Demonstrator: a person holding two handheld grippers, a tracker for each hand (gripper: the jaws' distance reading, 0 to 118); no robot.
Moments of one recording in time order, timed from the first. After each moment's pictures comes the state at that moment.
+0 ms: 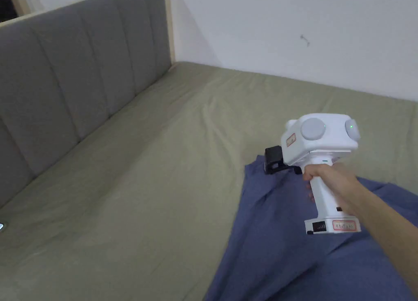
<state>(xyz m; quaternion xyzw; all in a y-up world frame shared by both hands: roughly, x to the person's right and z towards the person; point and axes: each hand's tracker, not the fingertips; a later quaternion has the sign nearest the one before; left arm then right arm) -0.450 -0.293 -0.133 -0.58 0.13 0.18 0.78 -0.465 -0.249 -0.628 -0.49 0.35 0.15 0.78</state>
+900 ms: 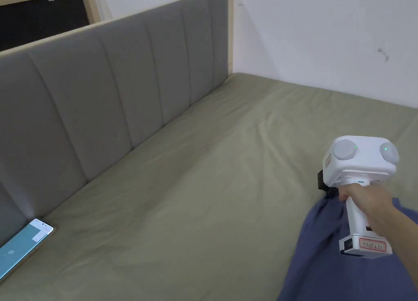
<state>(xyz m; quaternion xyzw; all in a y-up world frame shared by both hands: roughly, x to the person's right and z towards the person) -0.463 -0.304 -0.142 -0.59 0.14 0.21 0.77 -0.530 -0.296 -0.654 -0.51 0.28 0.18 0.79</state>
